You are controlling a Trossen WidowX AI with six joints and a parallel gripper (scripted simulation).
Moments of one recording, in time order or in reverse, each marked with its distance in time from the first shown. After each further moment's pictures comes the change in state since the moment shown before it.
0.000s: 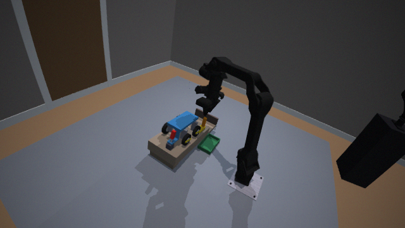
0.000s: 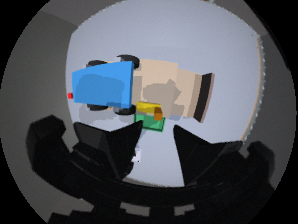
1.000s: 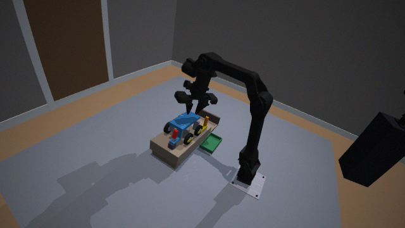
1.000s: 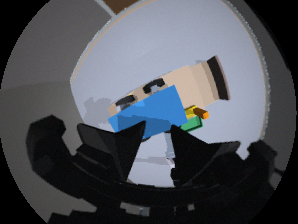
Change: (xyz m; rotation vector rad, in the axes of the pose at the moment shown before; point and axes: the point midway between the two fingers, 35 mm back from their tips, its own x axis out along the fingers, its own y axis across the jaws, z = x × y) arm -0.014 0.095 0.040 0.573 -0.077 0.066
